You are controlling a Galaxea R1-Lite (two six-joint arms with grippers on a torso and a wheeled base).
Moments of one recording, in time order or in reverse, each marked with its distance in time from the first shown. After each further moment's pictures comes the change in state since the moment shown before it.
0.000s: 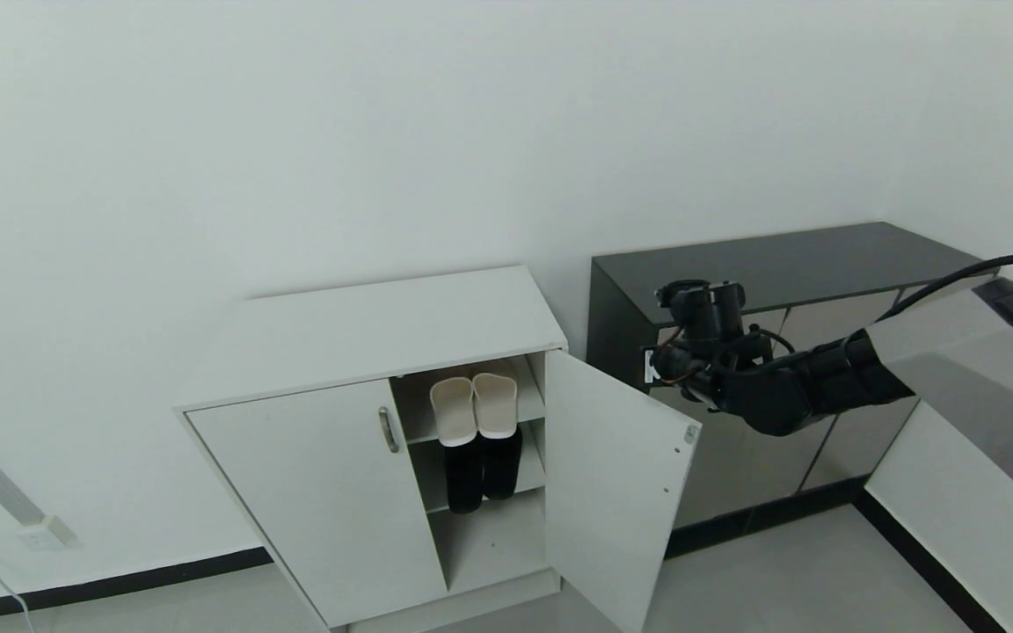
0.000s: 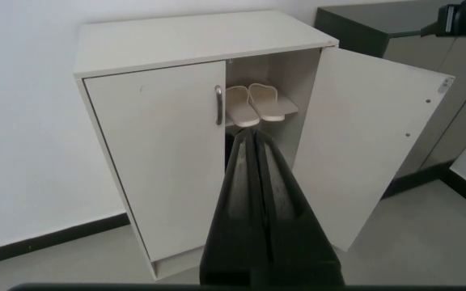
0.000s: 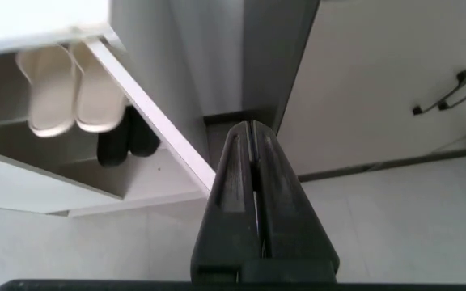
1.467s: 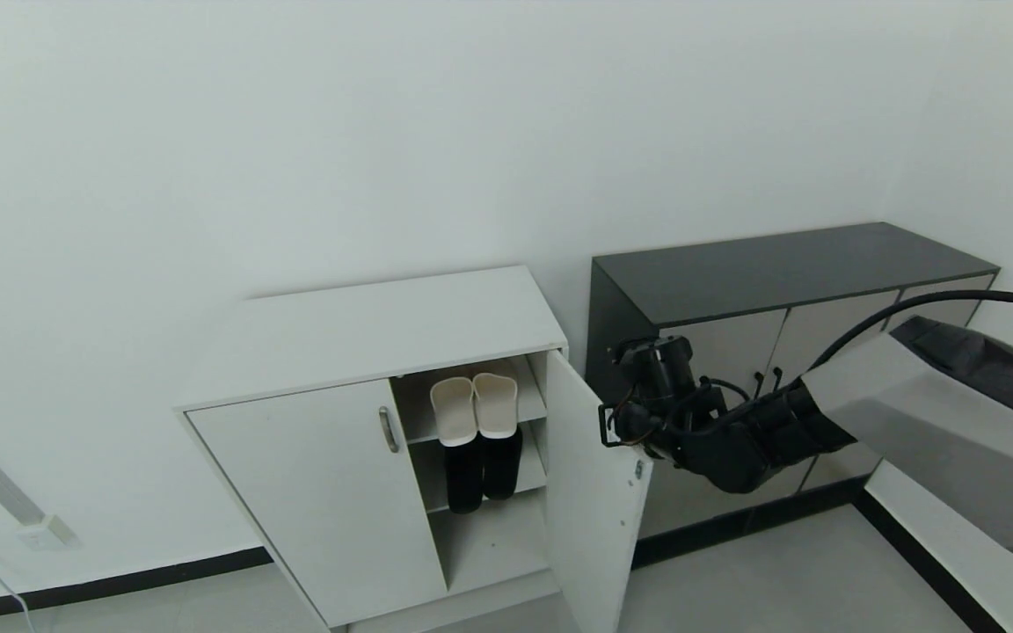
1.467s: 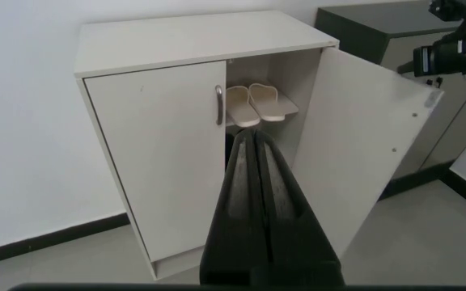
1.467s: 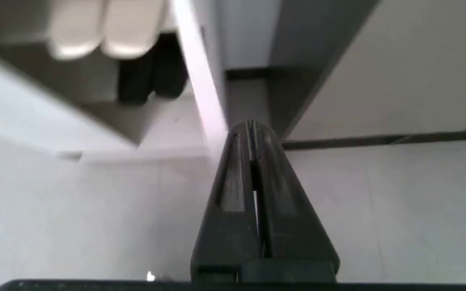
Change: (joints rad) left arm 0.000 0.000 0.000 0.000 0.000 0.000; right arm 0.136 0.043 0.108 -0.021 -0.008 0.033
